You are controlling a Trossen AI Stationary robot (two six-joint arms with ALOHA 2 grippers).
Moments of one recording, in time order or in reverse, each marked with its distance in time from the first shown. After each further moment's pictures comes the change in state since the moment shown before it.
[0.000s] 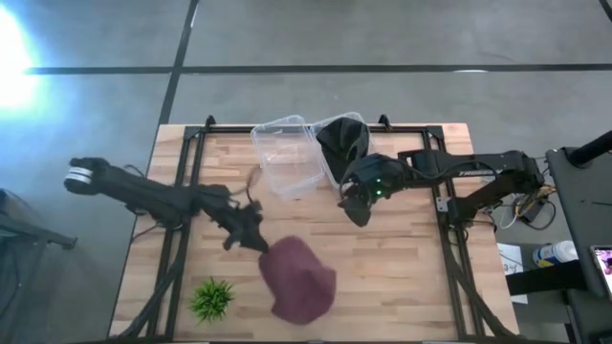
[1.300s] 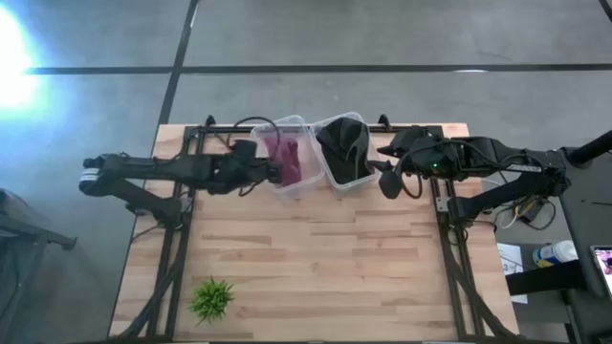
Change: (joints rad) left arm 0.153 0.218 0.687 -1.122 -1.183 -0.137; right arm -0.004 -0.278 -0.010 -0.109 0.462 -0.174
